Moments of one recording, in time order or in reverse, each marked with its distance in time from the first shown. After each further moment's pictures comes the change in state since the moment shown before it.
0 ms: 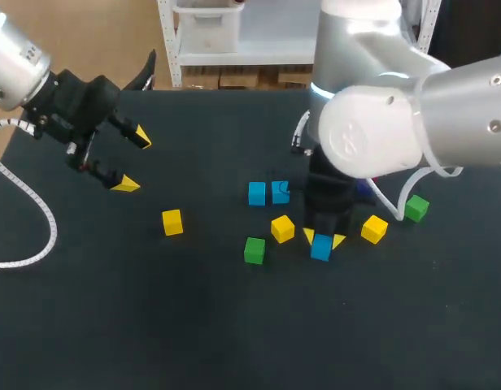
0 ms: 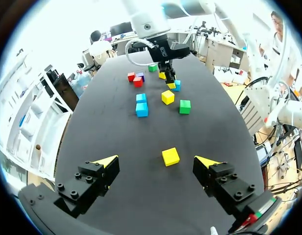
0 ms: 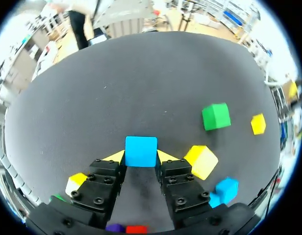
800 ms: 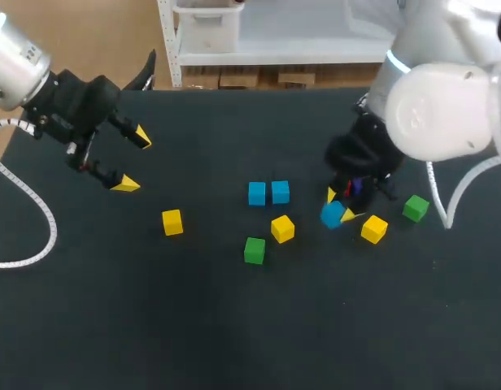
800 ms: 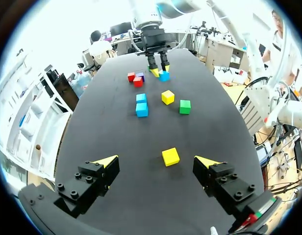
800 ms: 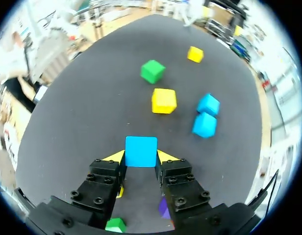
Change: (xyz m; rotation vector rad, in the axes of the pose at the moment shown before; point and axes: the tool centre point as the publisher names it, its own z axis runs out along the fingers) left arm 0.000 0.000 0.000 0.000 0.000 0.000; right arm 0.033 0.018 -0.039 0.298 -0.063 0.710
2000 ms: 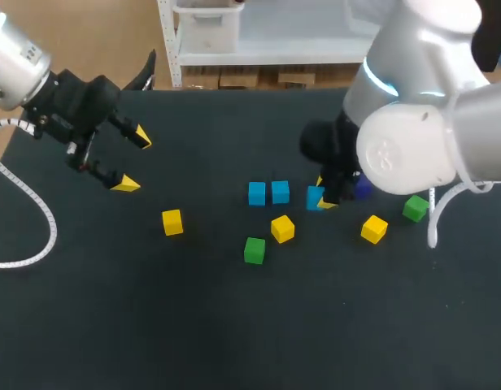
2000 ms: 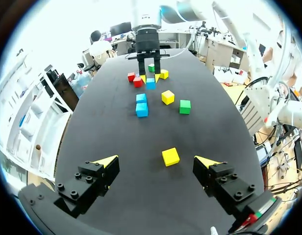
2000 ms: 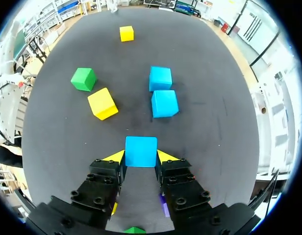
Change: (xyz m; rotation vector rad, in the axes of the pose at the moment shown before) left arm 0.000 0.000 0.000 0.000 0.000 0.000; right arm 0.003 -0.043 0.016 0.130 0.102 0.477
